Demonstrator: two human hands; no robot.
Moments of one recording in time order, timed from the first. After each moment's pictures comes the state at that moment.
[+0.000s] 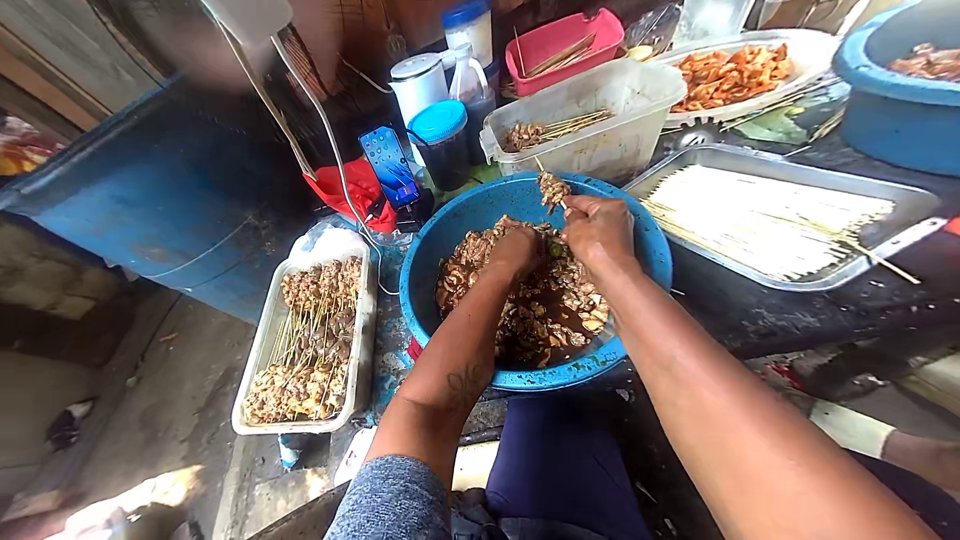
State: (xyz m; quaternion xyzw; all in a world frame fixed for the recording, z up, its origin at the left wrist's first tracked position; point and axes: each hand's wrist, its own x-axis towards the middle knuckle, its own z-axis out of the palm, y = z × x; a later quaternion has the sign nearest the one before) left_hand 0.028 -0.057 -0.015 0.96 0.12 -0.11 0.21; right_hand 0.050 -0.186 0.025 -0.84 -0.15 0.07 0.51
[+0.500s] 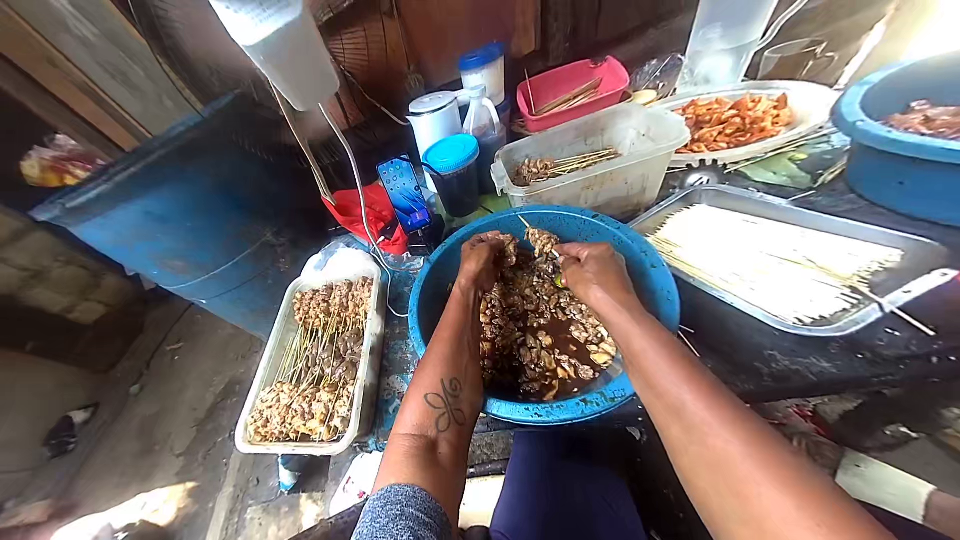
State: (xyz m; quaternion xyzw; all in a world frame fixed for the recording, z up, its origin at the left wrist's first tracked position) left_hand 0.018 -0.011 -0.012 0.55 0.27 0.21 0.77; right_hand 0.046 -0.186 0.031 -0.86 -0.21 0.14 0.44
